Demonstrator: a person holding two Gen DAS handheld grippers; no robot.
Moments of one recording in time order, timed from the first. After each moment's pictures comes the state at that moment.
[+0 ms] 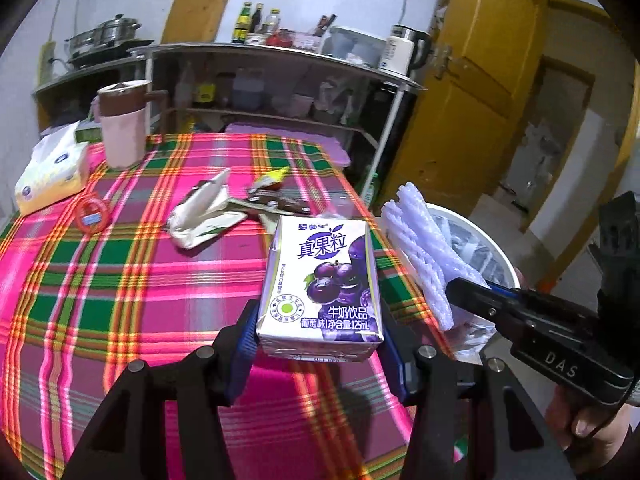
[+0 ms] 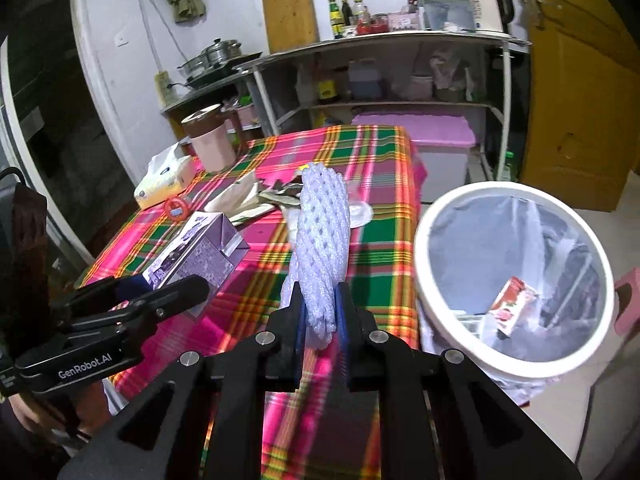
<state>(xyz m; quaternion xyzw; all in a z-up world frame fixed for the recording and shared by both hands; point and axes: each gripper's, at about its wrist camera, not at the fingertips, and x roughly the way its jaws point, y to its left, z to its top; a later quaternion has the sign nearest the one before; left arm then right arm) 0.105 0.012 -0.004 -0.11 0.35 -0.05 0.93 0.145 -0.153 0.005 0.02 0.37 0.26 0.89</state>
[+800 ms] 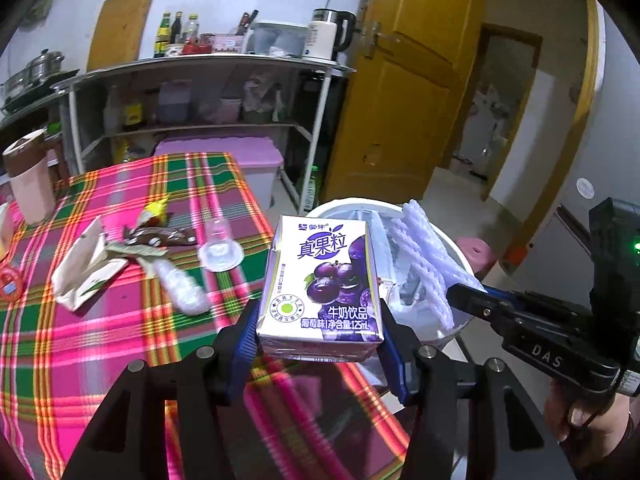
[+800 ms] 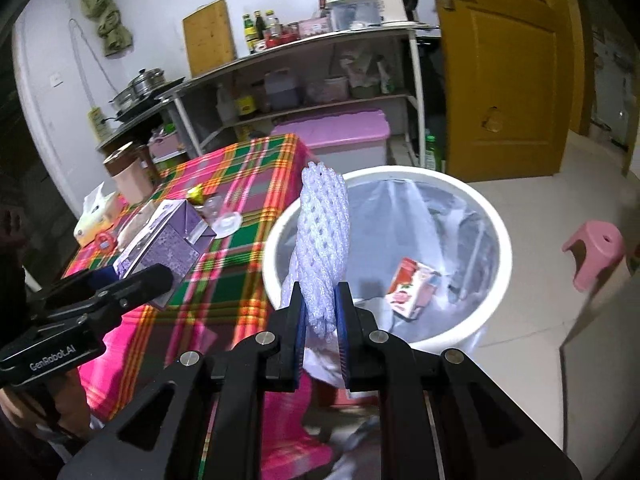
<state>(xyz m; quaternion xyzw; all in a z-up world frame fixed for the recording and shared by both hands) 0.154 -0.080 0.003 -0.05 0.35 -0.15 0.92 0.160 -0.256 -0.001 0.06 0.38 0.14 0.91</state>
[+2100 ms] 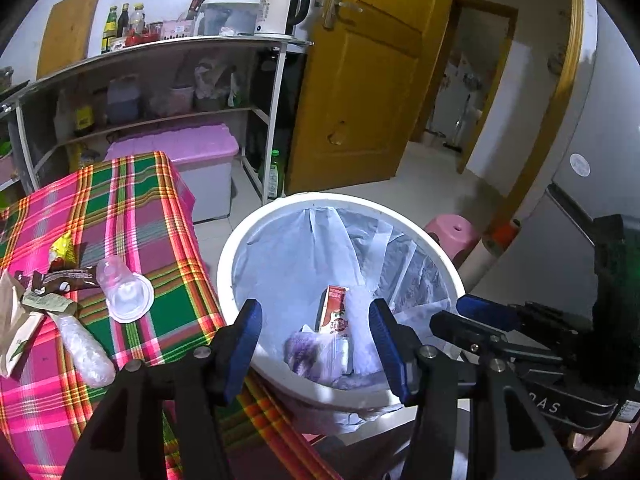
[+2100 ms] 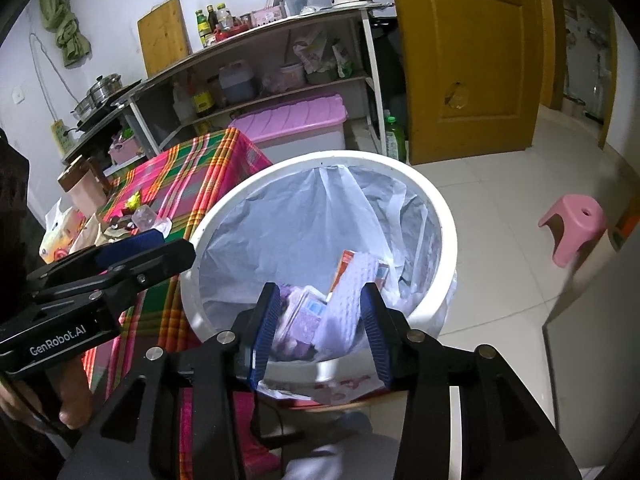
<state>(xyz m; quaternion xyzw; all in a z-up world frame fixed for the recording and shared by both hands) 0.220 -0.141 -0.016 -0.02 0.37 -0.20 0.90 0.187 -0.293 -0.019 0.07 0.41 0.09 0.91</state>
